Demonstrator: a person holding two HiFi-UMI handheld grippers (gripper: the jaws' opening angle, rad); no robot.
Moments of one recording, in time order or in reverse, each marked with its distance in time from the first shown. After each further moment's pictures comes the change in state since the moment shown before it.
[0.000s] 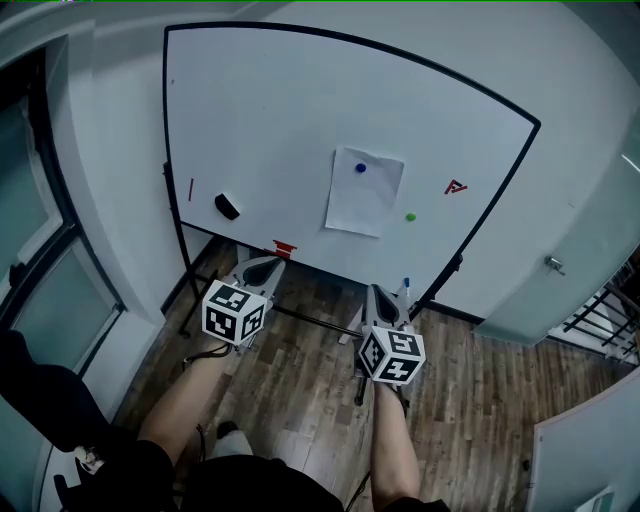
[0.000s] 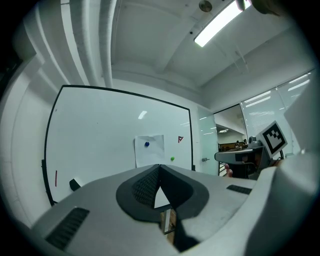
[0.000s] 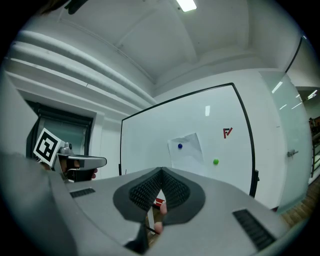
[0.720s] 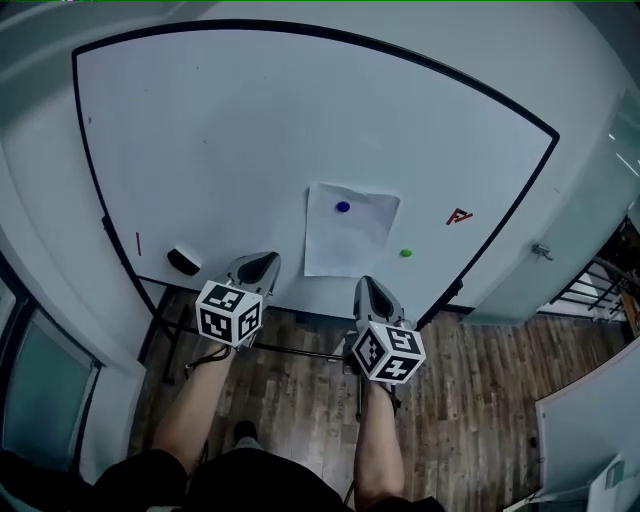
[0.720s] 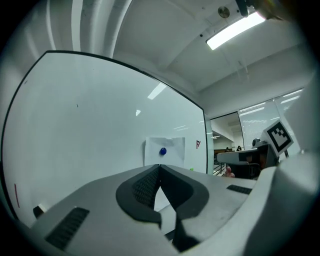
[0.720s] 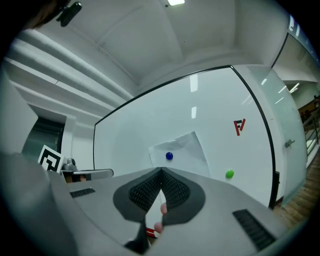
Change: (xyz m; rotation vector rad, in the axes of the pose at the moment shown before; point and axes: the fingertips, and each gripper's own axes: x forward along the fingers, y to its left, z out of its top) left arm 0.202 0.126 0.031 -0.046 -0.042 -0.139; right arm 0.197 -0.055 0.042 0.110 -0.074 -0.137
